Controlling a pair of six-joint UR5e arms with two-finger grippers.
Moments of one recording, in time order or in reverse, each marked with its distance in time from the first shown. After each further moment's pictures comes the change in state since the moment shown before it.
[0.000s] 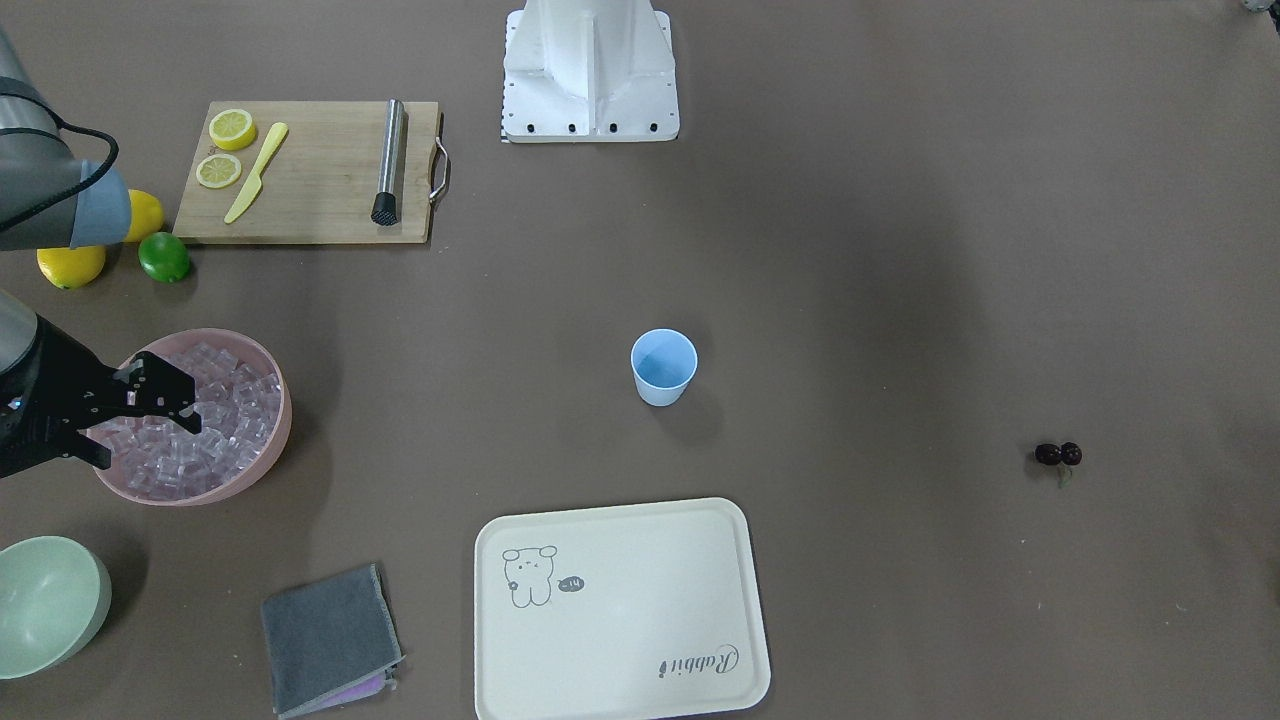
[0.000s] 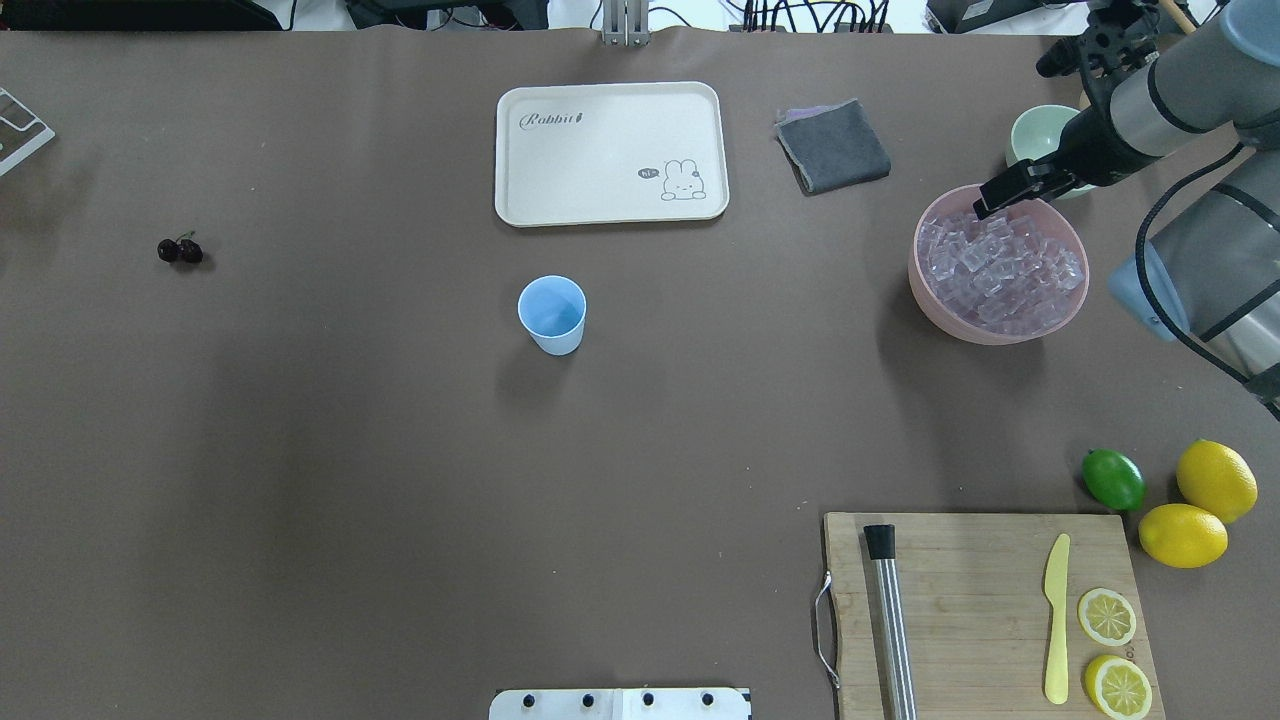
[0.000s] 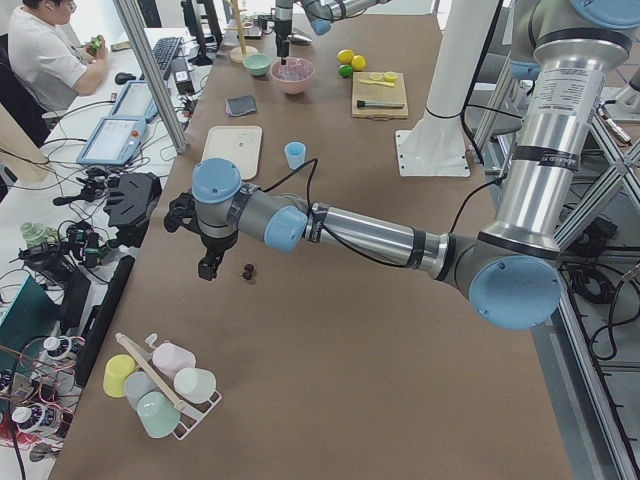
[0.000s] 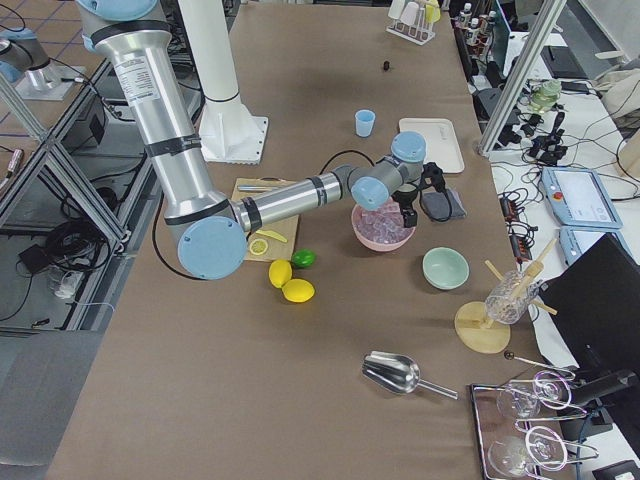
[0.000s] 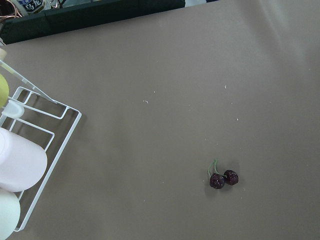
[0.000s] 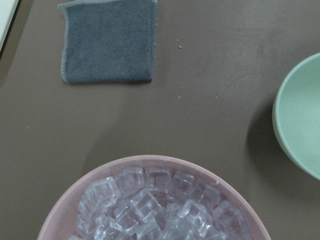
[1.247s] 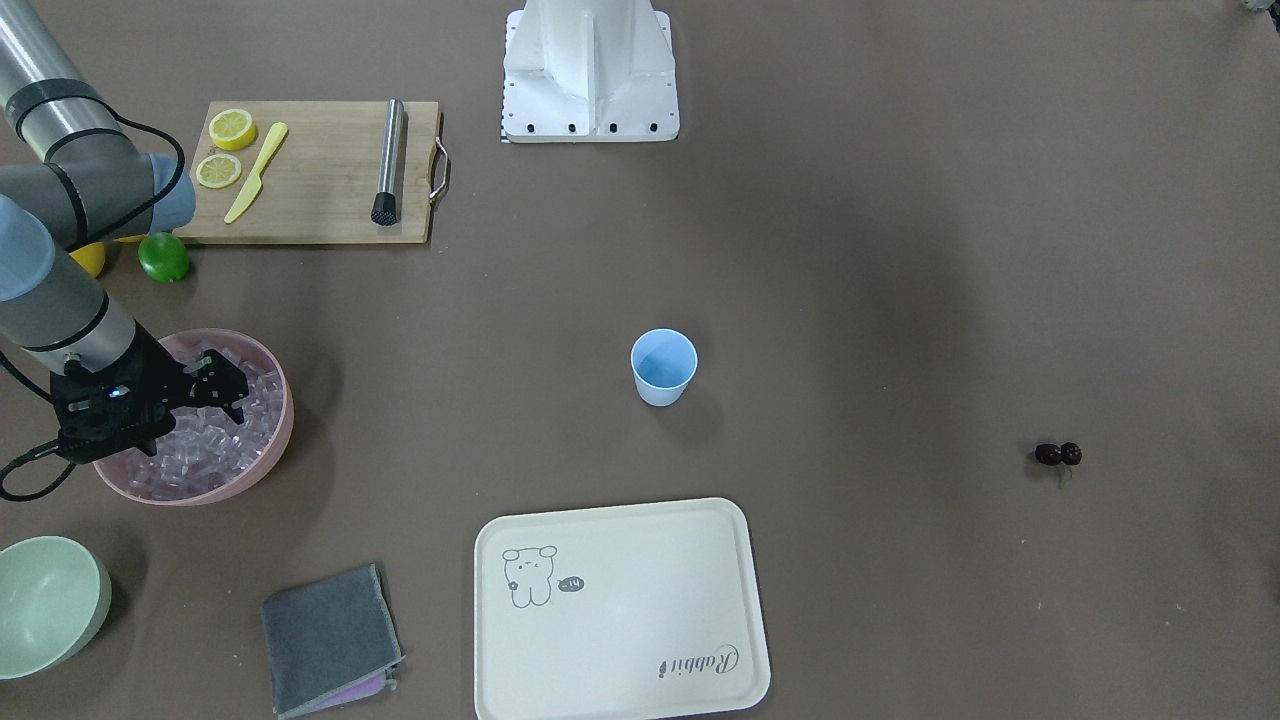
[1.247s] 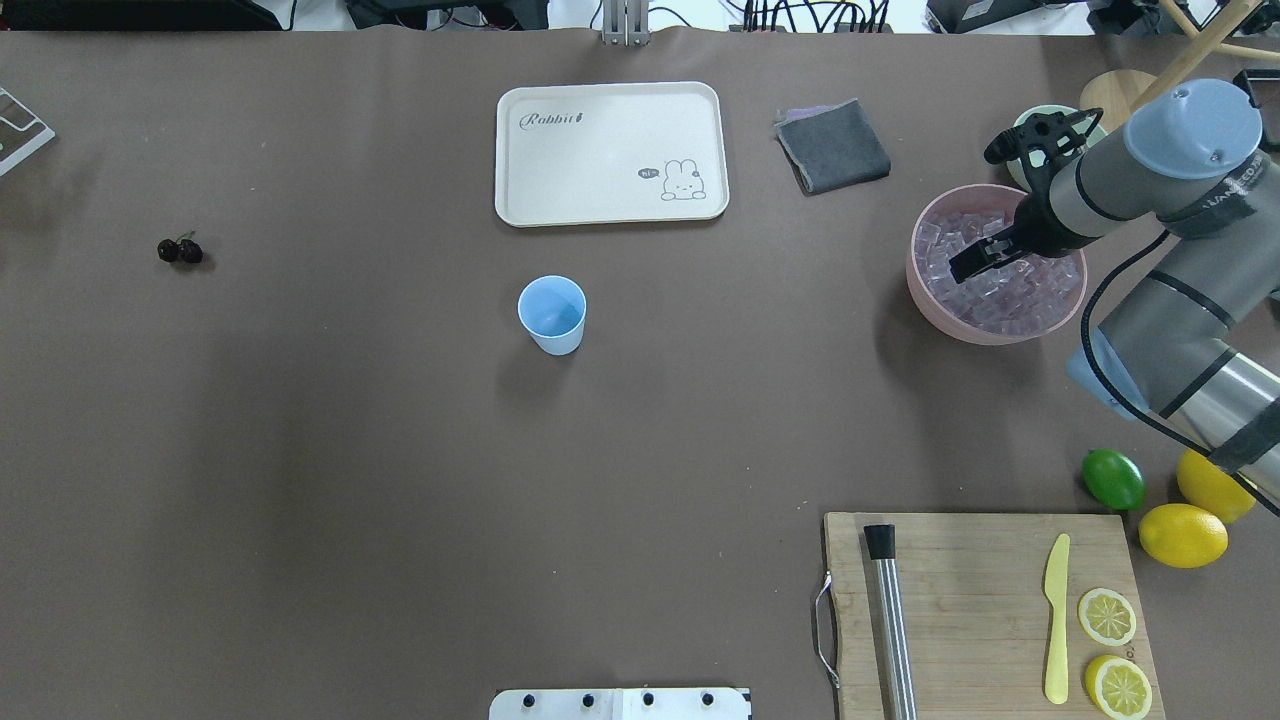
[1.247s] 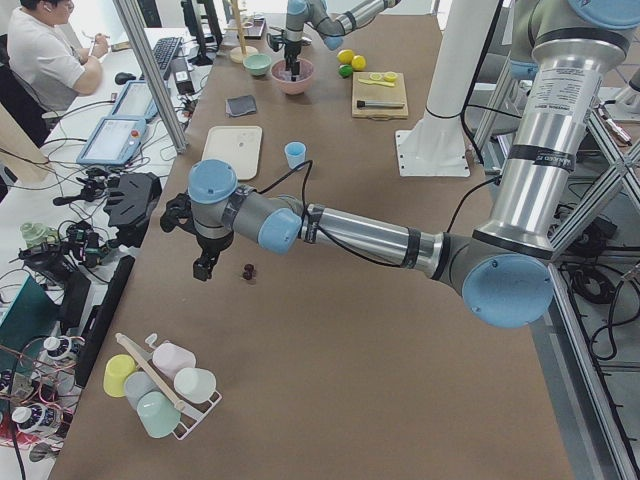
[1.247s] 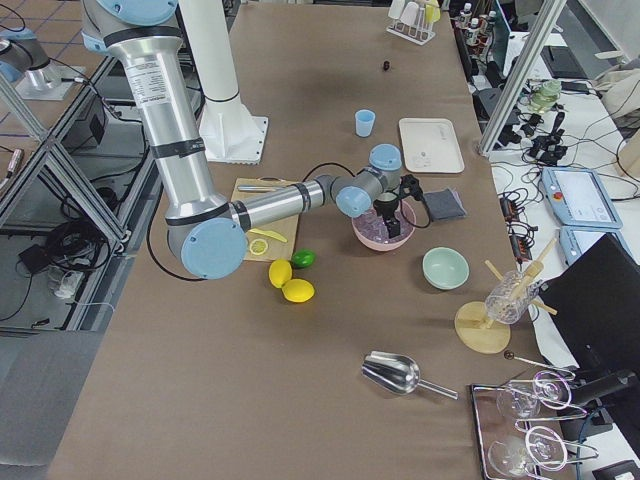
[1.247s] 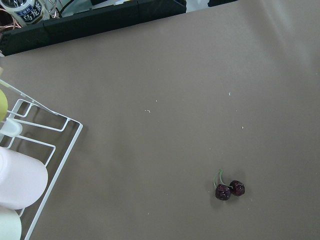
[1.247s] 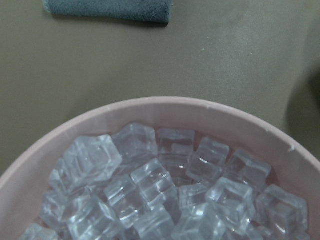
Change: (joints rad) left arm 0.011 -0.013 0.033 -0.039 0.022 0.000; right arm -0.132 -0.048 0.001 0.015 -0.176 0.001
